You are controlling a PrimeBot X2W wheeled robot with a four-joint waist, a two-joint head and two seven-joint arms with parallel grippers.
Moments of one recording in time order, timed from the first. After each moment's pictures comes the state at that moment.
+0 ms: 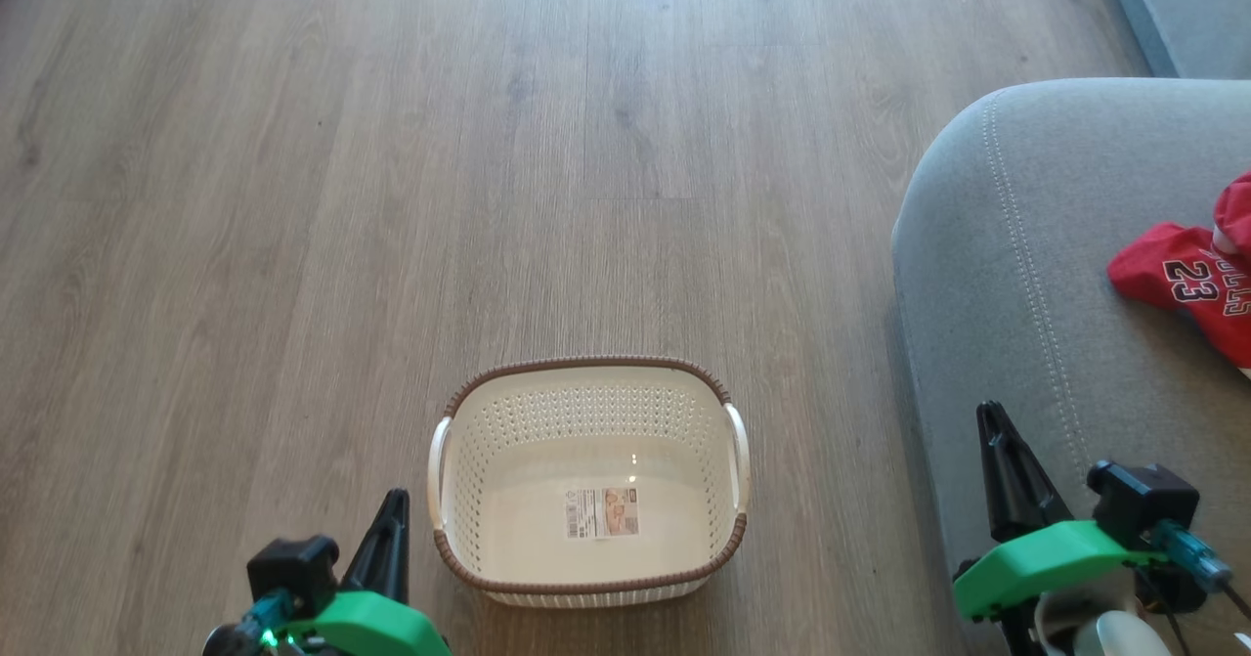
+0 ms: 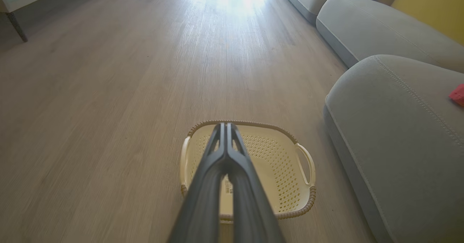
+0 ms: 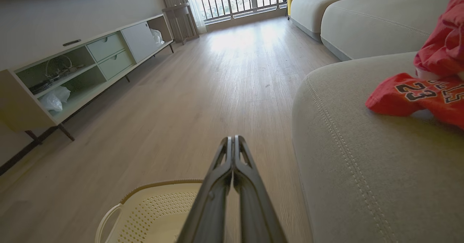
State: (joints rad) left arm 0.06 0.05 -0.16 0.31 -0.30 0.04 -0.23; right arm 0.01 -0.05 -0.02 0.28 0.27 0.13 -0.23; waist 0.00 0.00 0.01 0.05
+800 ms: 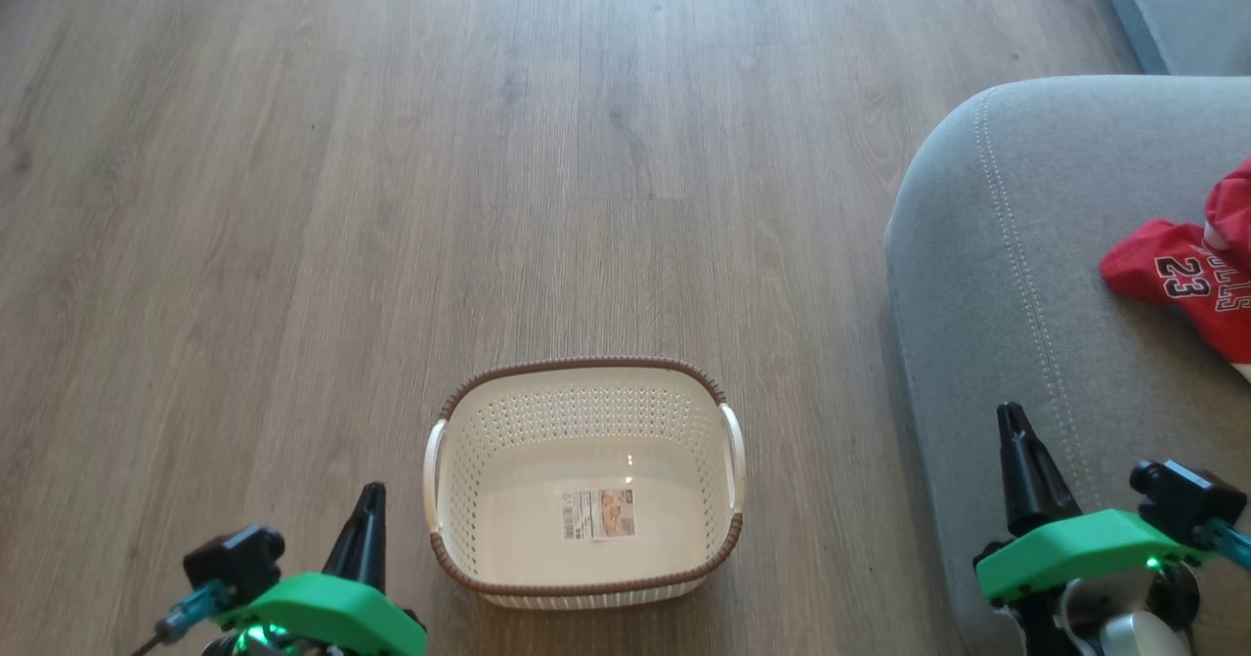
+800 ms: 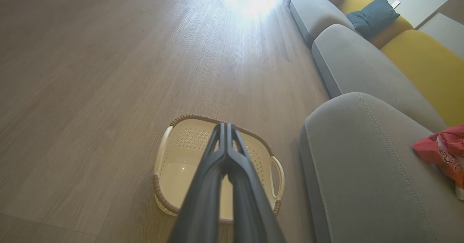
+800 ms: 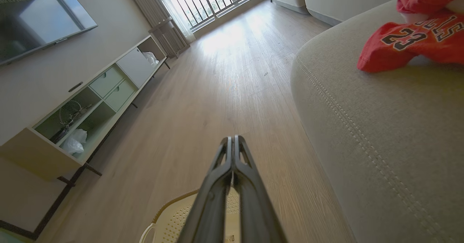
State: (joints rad) left arm 0.04 0.05 -0.11 0.31 -0.57 0.00 -0.16; right arm 0.00 -0.05 -0.04 0.28 0.54 0.13 -0.16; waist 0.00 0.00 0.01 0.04
